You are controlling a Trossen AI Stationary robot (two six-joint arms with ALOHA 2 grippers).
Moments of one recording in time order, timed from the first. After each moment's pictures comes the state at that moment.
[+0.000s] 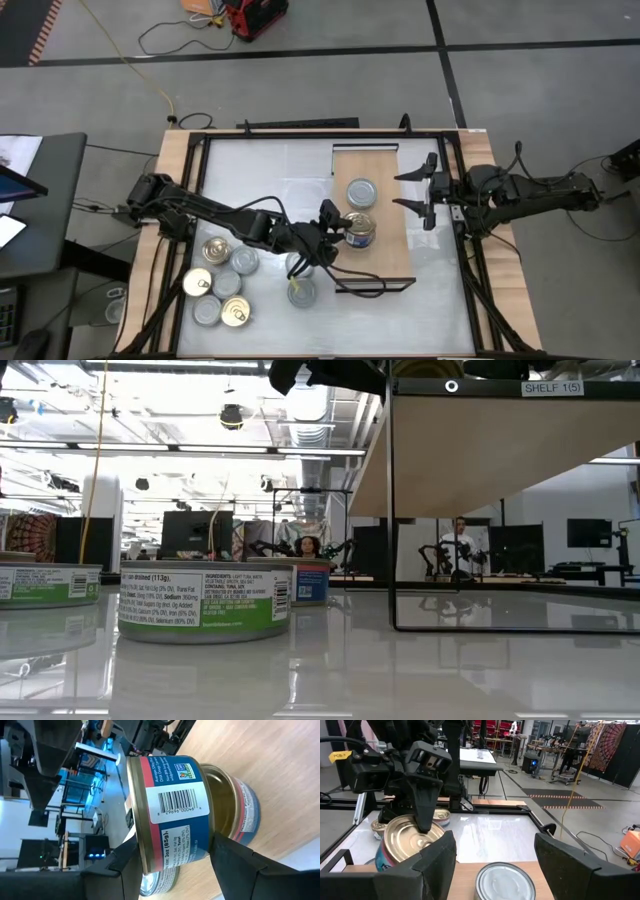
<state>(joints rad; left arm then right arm) -0.28 1.73 1.44 -0.18 -0.55 0.90 0.09 0.60 0.65 -0.13 0.25 -0.10</state>
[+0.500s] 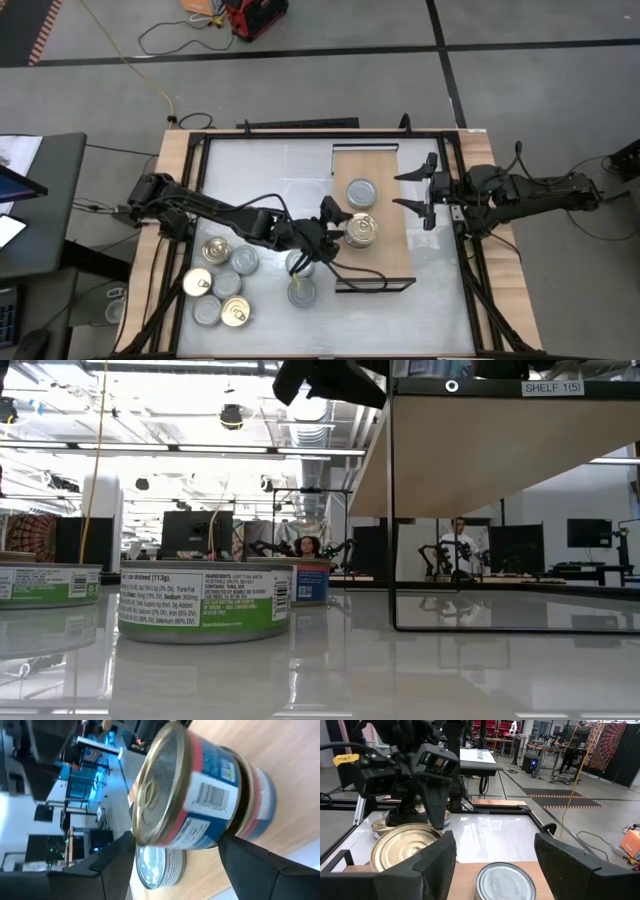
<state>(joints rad) -0.26 1.73 1.44 -0.16 -0.59 0.92 0.09 0.60 0.65 -0.13 0.25 -0.09</state>
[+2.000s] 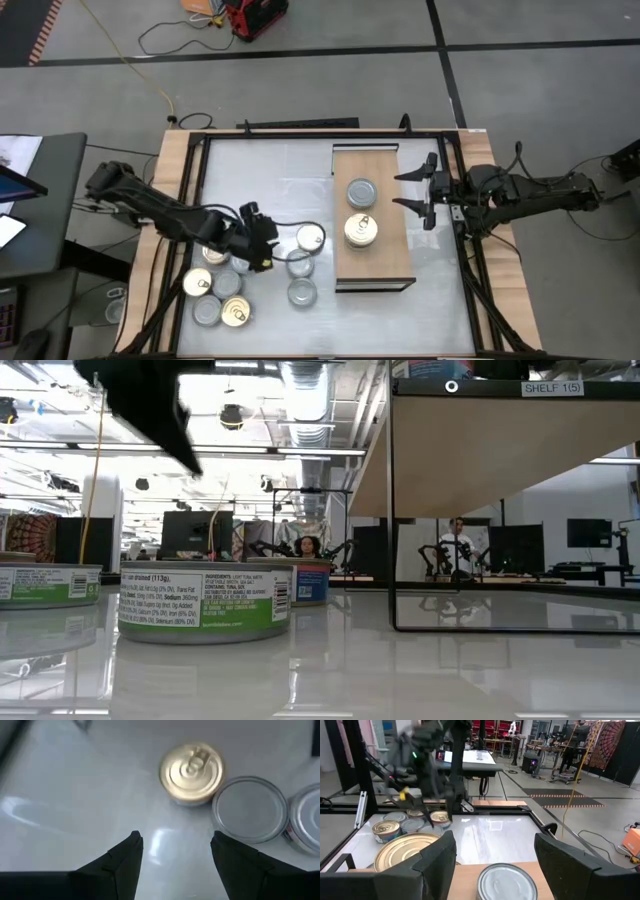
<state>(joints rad) -0.38 1.34 0.96 -0.65 -0.52 -0.53 0.09 0.60 0.65 -0.12 0.25 -0.08</state>
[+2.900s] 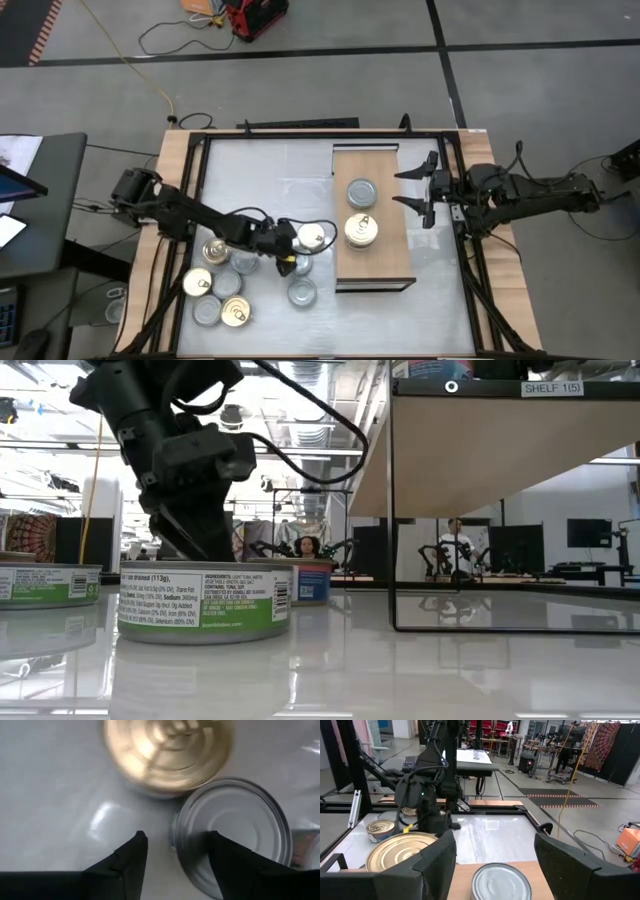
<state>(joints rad) -0.25 1.61 0.85 -0.33 -0.27 -0.75 0.07 0.60 0.65 -0.12 0.25 -0.09</state>
